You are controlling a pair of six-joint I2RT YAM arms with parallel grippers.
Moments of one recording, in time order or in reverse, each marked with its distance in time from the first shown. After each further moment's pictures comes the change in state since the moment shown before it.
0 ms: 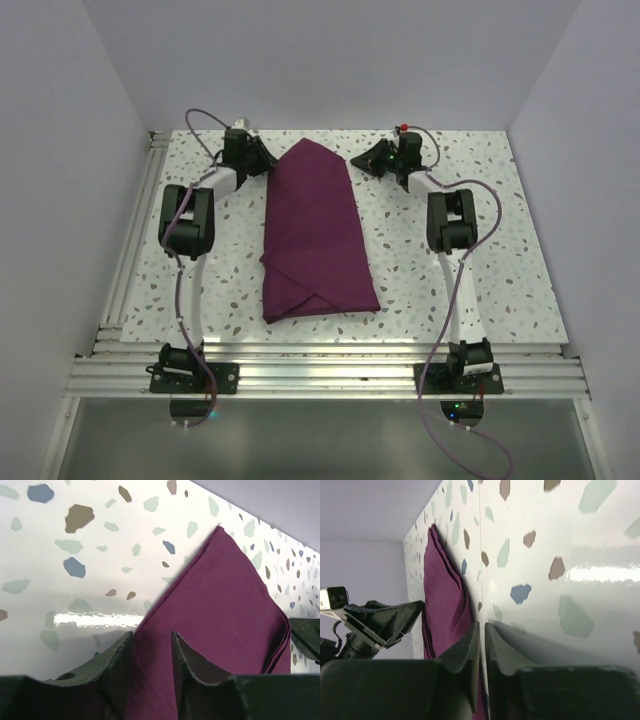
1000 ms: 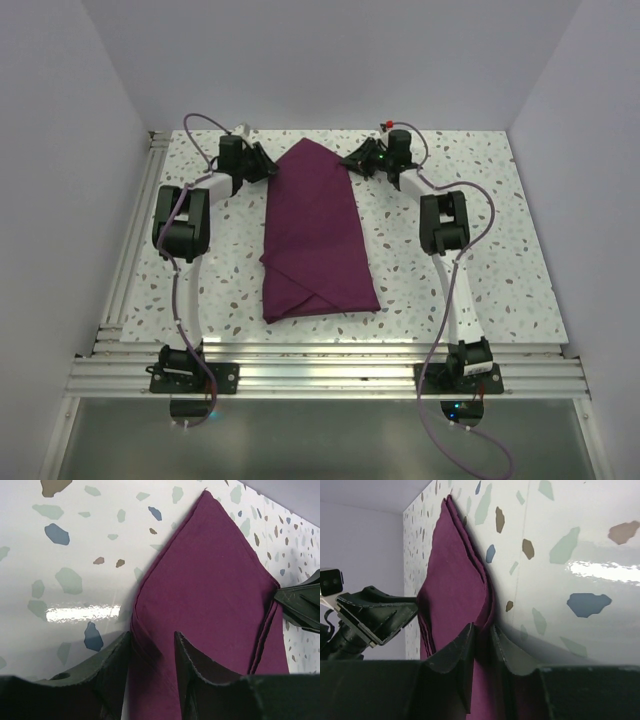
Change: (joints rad) left arm 0.020 -0.060 -0.127 0.064 0.117 0.046; right arm 0.044 0.053 0.127 -0.068 -0.056 -0.089
